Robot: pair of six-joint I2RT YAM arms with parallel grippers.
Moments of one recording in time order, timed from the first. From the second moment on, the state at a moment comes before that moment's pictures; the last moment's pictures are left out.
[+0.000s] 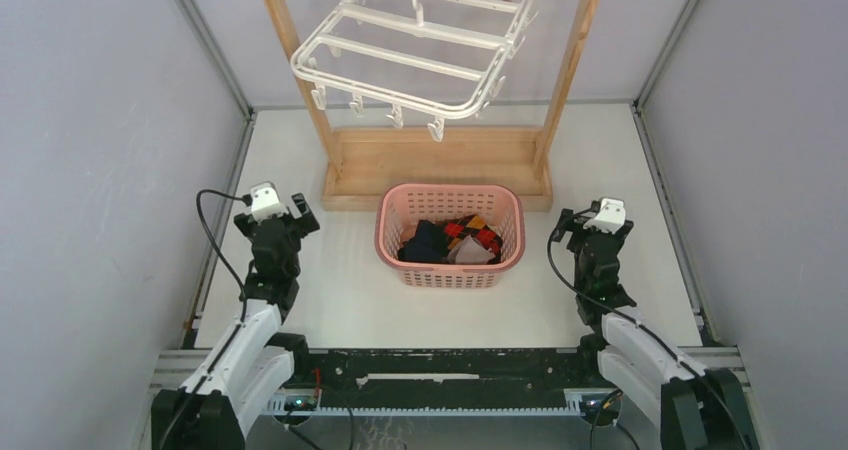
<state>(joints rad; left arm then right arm) -0.10 0.78 0.33 0.22 -0.42 -0.16 0.21 0.81 0.14 0.45 0.44 0.10</state>
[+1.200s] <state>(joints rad) -0.01 1.14 0.21 0.85 -0.28 -0.03 0.08 1.34 0.14 1.10 0.22 0.08</state>
